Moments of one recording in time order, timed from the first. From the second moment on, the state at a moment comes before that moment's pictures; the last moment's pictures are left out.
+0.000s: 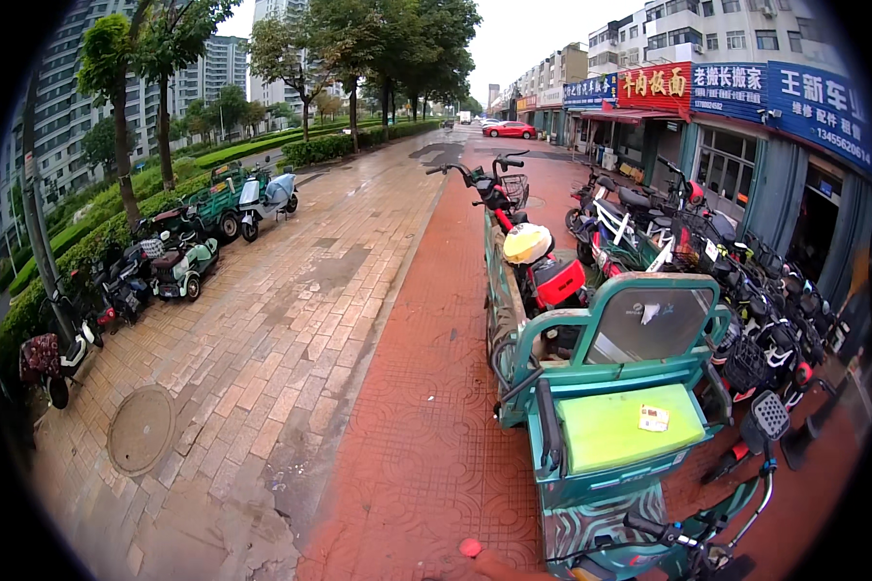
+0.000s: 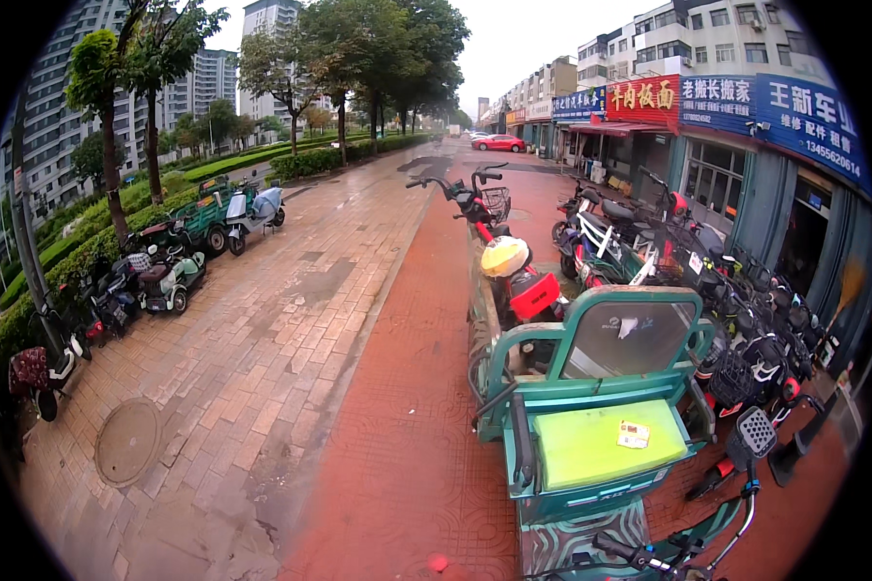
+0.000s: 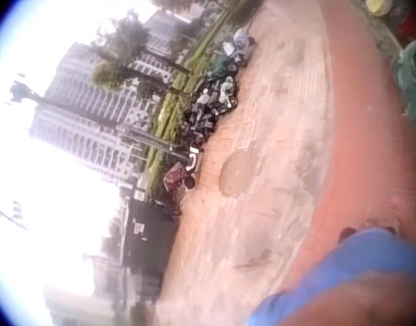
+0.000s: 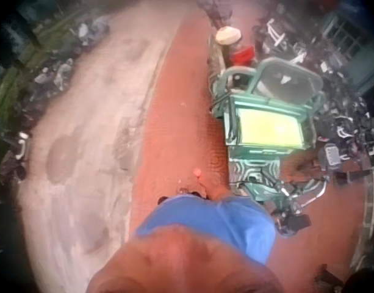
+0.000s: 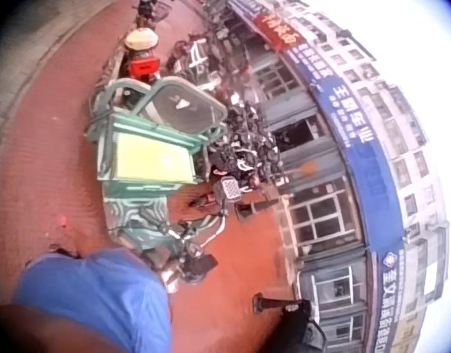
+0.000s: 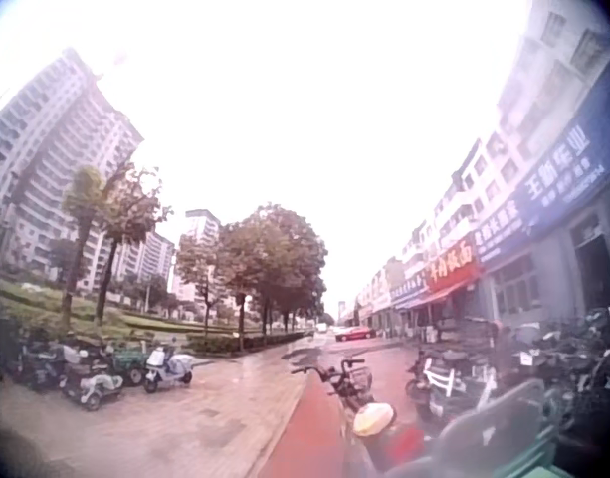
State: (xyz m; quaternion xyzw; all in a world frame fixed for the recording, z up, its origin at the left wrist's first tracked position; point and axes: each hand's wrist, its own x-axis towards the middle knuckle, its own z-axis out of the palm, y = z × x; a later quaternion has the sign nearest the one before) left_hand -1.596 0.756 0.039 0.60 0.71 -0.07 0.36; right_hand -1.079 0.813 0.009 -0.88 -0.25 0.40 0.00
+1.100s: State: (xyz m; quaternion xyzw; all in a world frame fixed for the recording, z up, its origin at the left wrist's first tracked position) left_hand -1.036 1.966 0.001 0.75 0.50 -0.21 0.37; right_hand -0.566 1.745 0.042 -0.91 -0.12 0.37 0.12
